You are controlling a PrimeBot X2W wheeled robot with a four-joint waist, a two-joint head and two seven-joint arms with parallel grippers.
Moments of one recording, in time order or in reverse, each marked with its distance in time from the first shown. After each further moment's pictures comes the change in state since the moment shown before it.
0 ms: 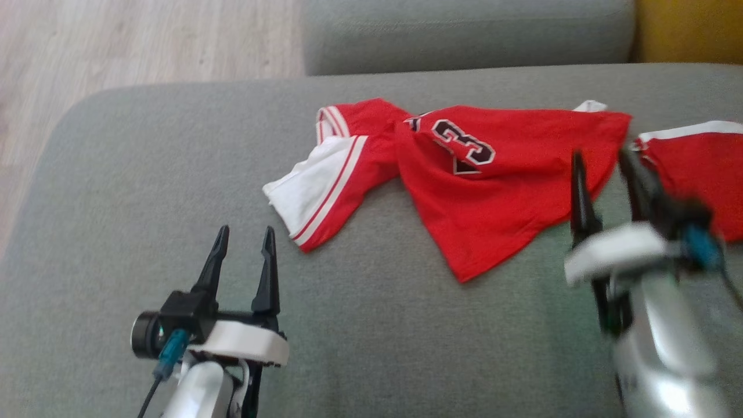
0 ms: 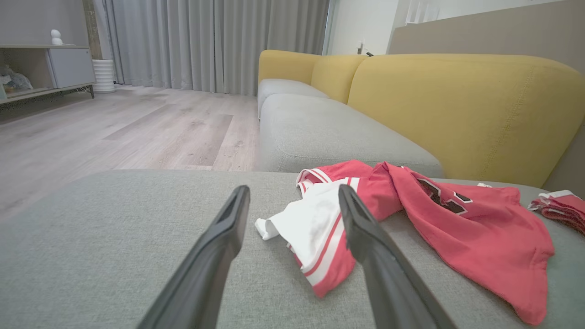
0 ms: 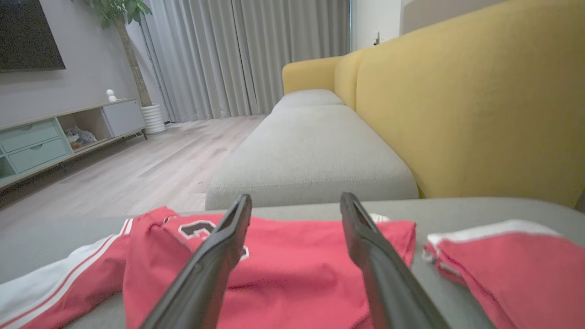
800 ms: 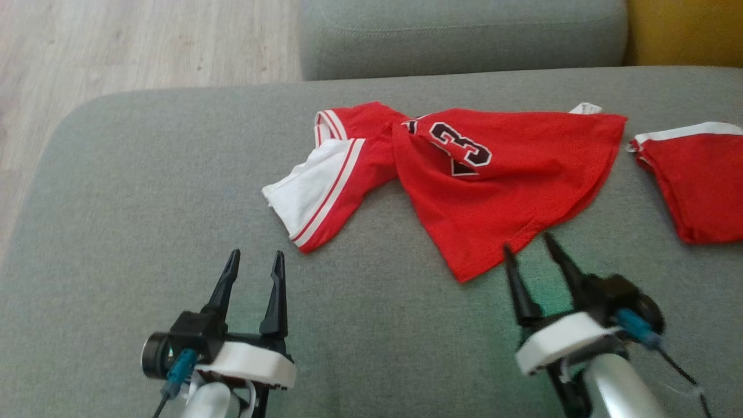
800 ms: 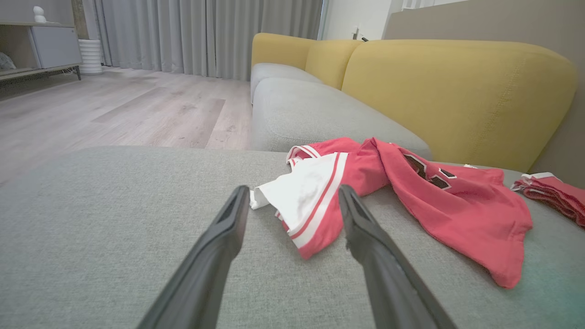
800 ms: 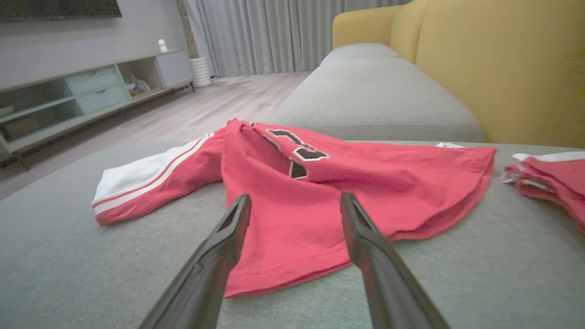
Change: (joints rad) left arm 0.063 -0.025 0.011 0.007 0.020 -0.027 0.000; right arm 0.290 0.007 0.183 -0.183 0.024 0.000 0.007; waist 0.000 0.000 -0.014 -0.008
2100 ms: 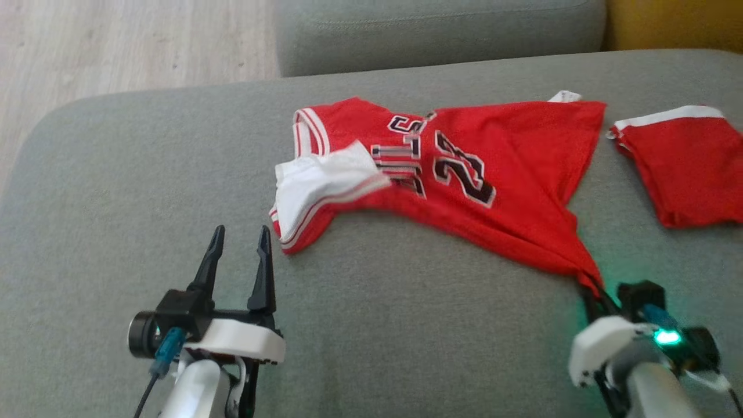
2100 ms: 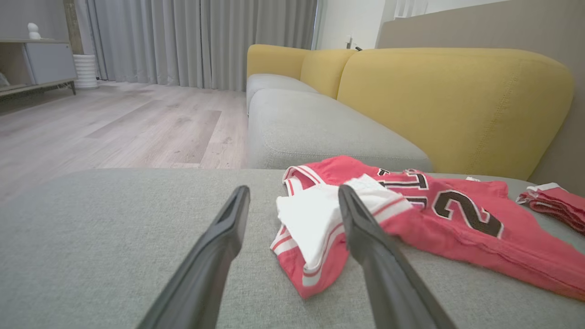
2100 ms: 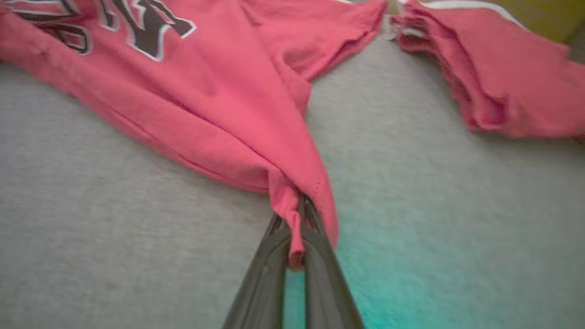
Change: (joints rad) left arm -0.068 -0.007 0.046 0.020 0.022 -0.002 0.000; right arm -0.131 0.001 -0.236 0.364 -0.247 0.000 0.110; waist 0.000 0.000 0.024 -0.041
